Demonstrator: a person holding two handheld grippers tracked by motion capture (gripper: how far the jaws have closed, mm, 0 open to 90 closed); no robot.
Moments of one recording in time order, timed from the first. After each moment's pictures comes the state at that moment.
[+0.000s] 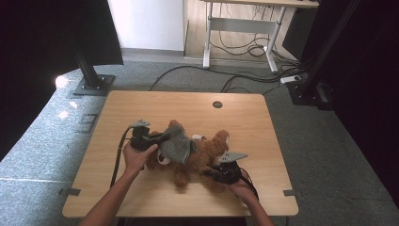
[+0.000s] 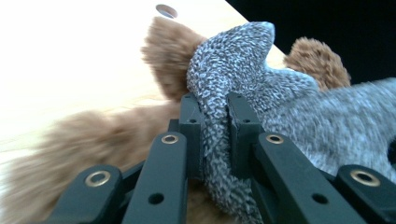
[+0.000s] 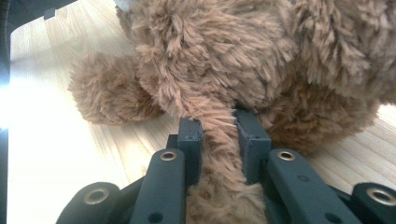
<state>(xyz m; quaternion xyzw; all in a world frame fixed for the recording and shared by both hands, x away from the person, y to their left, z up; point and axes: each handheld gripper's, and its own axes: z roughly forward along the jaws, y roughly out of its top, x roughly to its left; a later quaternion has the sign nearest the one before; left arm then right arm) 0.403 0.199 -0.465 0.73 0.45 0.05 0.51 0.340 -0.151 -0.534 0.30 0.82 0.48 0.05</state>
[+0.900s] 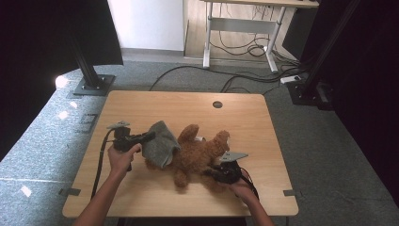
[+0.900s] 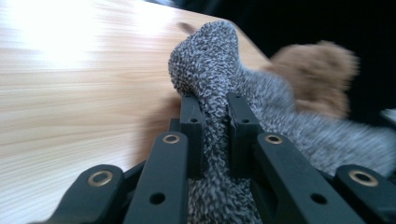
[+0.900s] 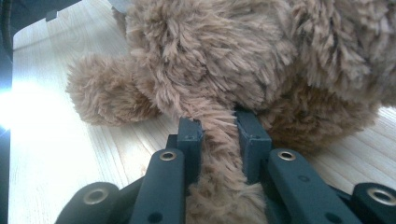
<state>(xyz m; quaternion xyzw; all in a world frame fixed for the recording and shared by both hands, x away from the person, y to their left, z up) 0.394 0.229 -0.468 0.70 0.45 0.02 0.55 0.343 -0.153 -0.536 0.31 0.82 0.48 0.05</state>
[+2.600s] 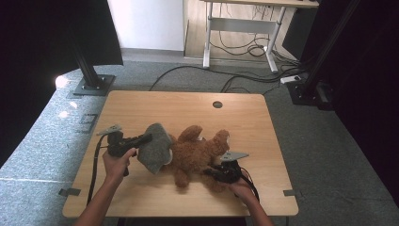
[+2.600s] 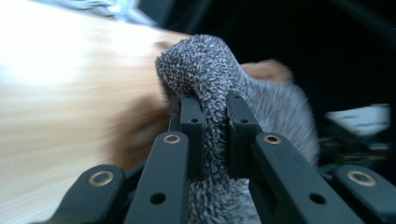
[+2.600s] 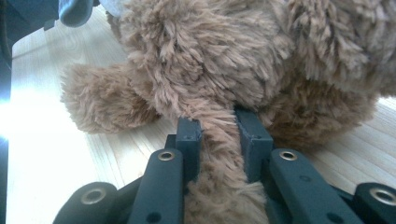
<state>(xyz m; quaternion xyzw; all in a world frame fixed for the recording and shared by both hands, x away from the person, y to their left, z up) 0.372 0.251 -0.461 0.67 0.44 0.02 0.60 0.344 -0.154 -0.539 0.32 0.81 0.49 0.04</state>
